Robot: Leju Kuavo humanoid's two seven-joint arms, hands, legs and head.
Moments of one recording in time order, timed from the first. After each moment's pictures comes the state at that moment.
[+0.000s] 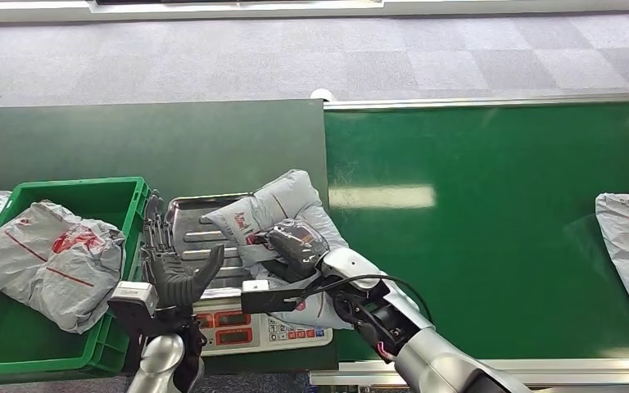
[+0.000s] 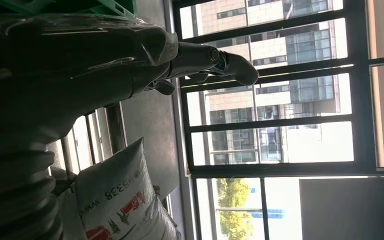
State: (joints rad) left arm -0.12 -0.18 -0.16 -1.34 0.02 0.30 -0.69; right arm -0.68 0.15 0.90 -0.55 0.87 -0.14 -0.44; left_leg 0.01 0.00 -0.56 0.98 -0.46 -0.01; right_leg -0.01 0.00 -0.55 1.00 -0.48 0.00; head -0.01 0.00
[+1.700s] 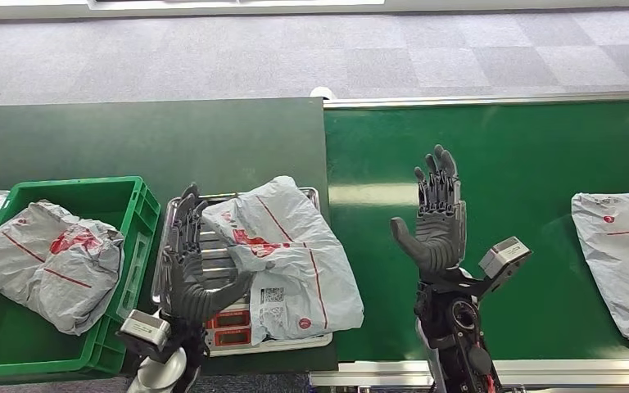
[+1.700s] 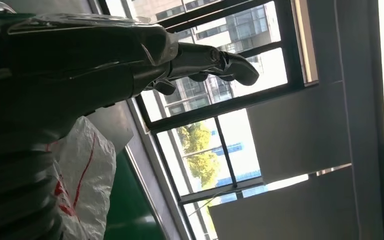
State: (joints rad) left arm -0.08 -0.13 -0.29 -1.52 -0.15 0.16 -0.69; right arm -0.28 0.10 0.19 -1.17 -0.12 0.17 -0.69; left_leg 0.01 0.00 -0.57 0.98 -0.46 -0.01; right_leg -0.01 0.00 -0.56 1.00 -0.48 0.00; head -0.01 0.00
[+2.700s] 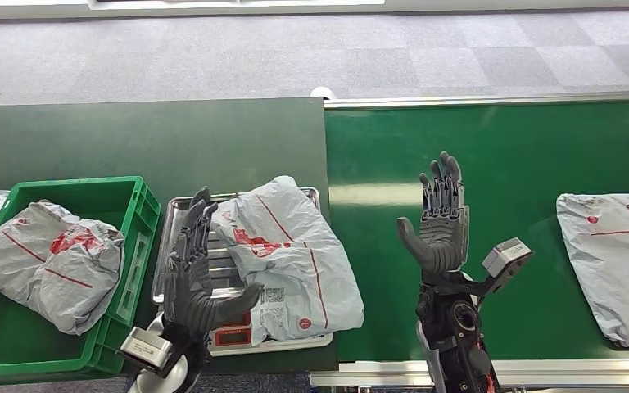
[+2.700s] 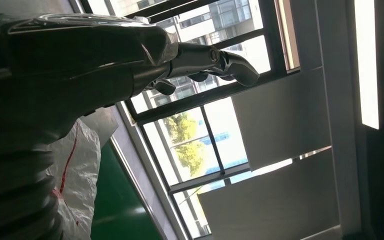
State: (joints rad) left arm -0.09 -0.08 -0.37 -1.56 -0.17 0.18 -0.68; right arm -0.28 0.12 0.14 -1.13 -0.13 0.18 -0.69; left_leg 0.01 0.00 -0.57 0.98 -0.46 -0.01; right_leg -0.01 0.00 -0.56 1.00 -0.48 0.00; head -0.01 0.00
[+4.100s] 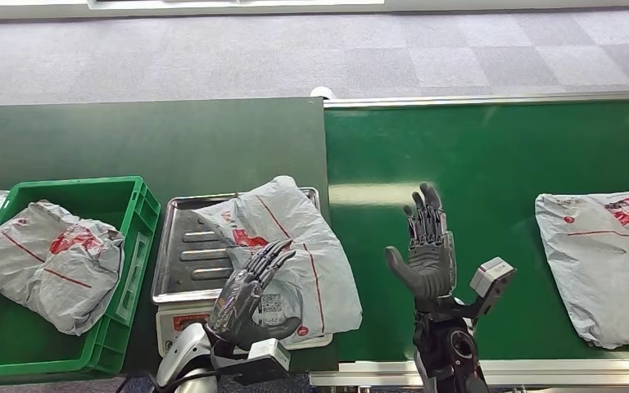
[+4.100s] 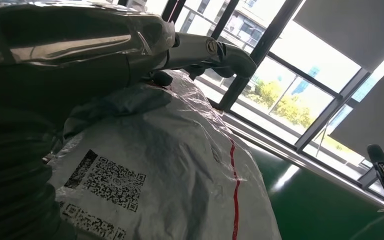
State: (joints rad) left arm -0.08 -0.09 -0.38 -1.35 -0.83 0.20 -0.42; right arm -0.16 0.14 0.12 -1.17 -0.09 0.25 -0.62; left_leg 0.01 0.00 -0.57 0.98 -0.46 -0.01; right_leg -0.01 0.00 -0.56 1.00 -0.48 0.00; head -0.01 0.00
